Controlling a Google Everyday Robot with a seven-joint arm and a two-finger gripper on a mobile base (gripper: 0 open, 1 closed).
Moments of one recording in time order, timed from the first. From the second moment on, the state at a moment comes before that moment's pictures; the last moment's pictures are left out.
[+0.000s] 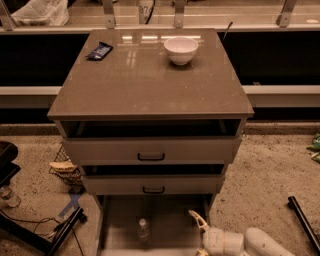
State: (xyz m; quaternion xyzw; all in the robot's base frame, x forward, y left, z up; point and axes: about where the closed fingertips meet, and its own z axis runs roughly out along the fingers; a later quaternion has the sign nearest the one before) arm 0.411 -0.099 0.357 -0.52 0.59 0.35 0.51
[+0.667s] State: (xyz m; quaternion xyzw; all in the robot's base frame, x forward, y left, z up) arm 0.410 -0.089 0.349 -0.51 0.58 0.36 0.51
